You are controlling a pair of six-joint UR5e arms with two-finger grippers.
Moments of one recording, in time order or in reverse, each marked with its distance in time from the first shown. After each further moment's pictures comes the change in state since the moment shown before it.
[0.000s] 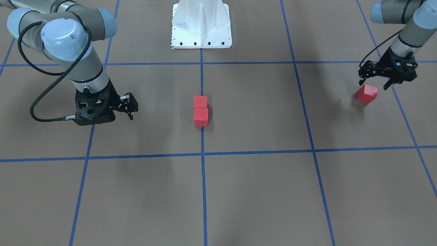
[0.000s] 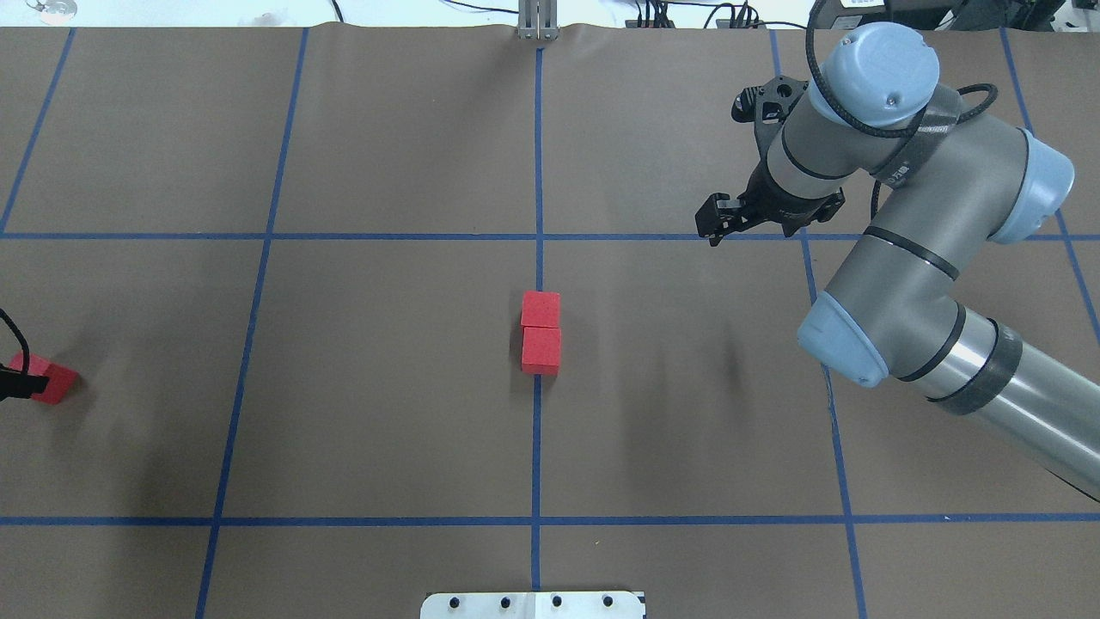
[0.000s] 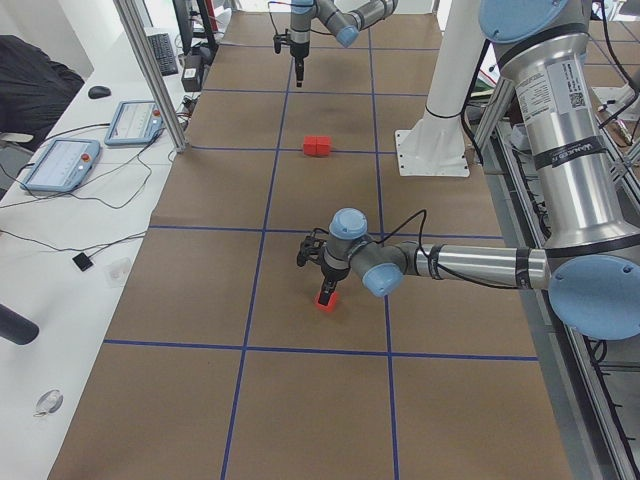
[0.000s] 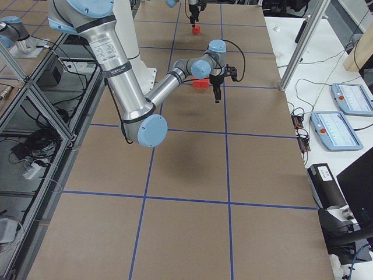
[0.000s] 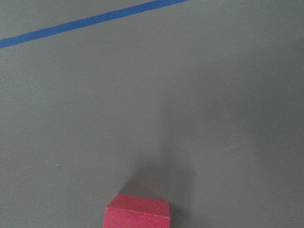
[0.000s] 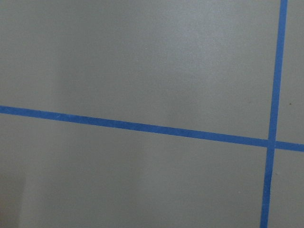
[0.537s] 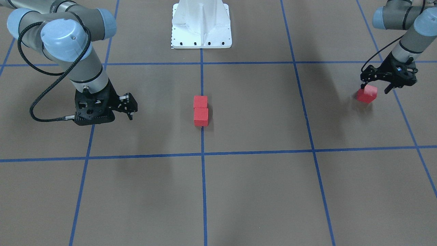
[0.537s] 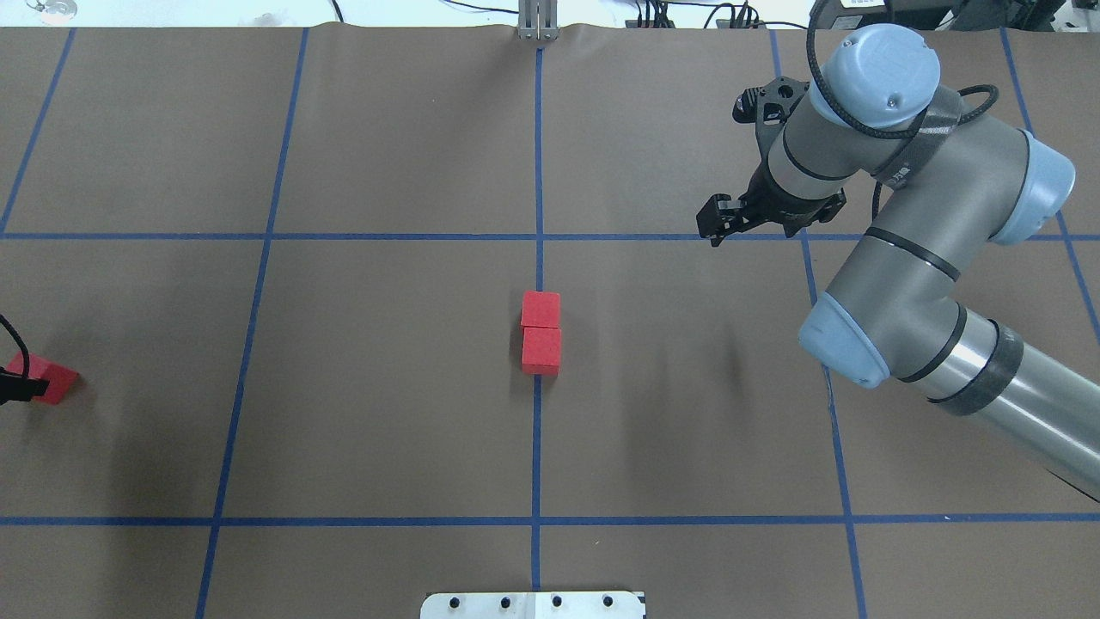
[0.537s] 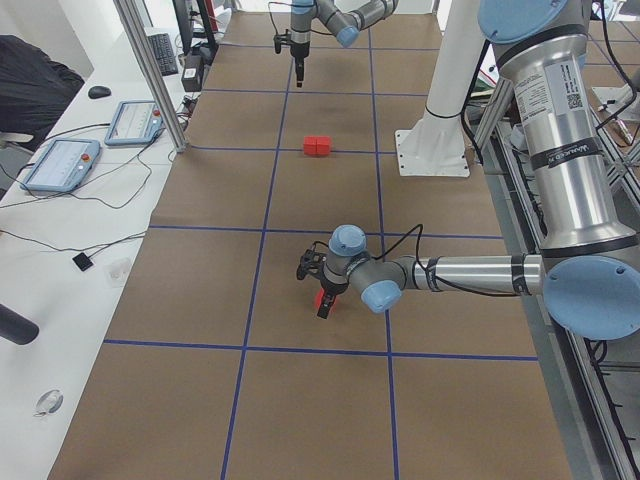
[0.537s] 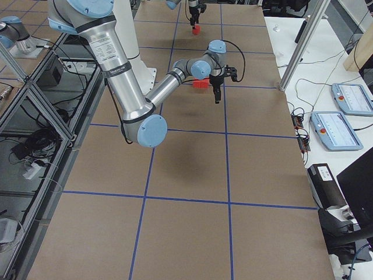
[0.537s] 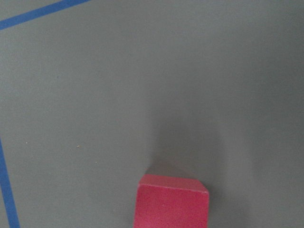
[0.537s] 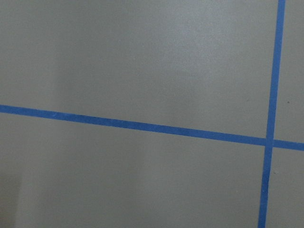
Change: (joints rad) left arm 0.003 -0.021 0.089 -0.076 0.000 -0.001; right arm -0.001 -0.001 0.001 0.000 -0.003 0.000
